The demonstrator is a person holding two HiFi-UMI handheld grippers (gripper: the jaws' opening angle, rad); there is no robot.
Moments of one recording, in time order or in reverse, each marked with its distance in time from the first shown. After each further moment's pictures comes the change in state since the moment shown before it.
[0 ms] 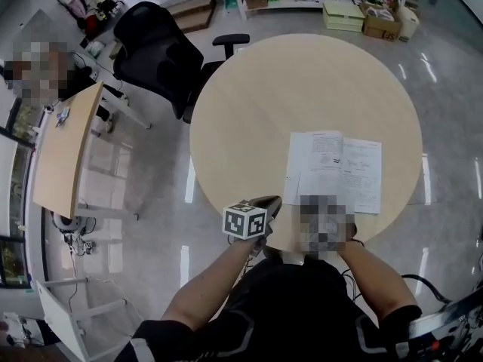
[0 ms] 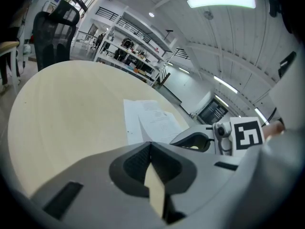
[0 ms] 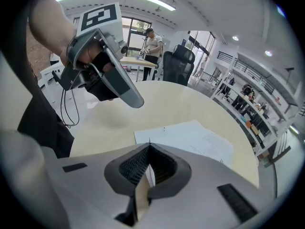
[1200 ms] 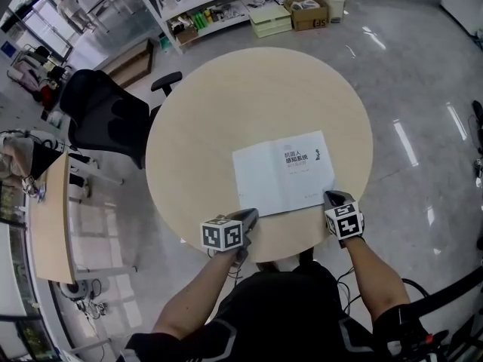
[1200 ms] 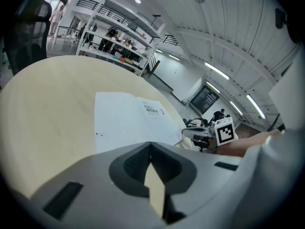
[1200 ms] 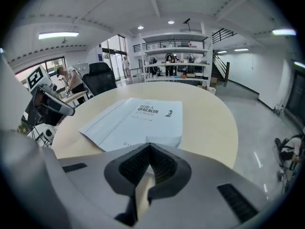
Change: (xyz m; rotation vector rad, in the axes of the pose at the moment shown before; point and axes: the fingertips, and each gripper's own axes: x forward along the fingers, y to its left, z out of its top) left arm 0.045 -0.067 0.001 0.113 0.143 -0.070; right arm -0.105 -0.096 -0.203 0.885 -0.069 -0.353
